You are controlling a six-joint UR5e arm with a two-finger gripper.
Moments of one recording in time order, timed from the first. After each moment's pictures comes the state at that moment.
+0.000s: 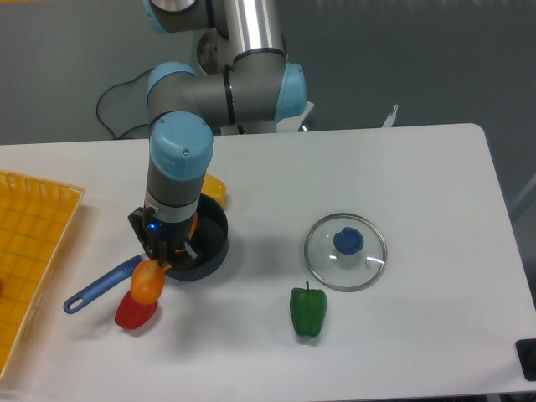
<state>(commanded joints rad) 2.20 -1.91 -1.61 -1.08 1.27 0.74</state>
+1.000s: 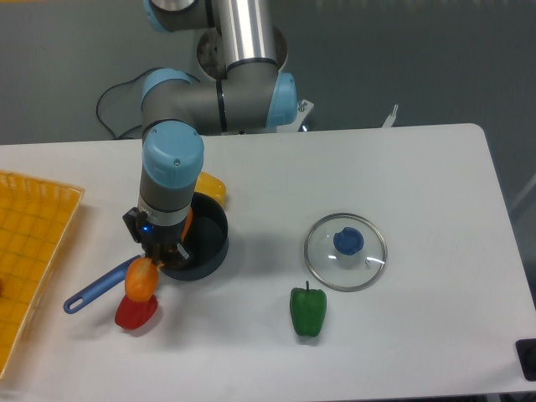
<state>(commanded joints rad) 2.18 -1.93 -1.63 -1.05 1.27 0.75</state>
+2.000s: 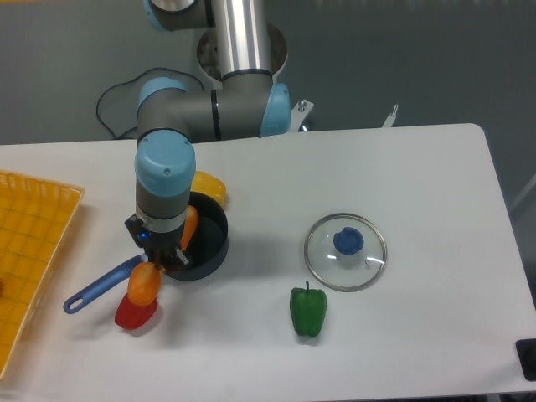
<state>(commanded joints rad) 2.15 -1.95 -1.64 -1.06 1.34 0.75</state>
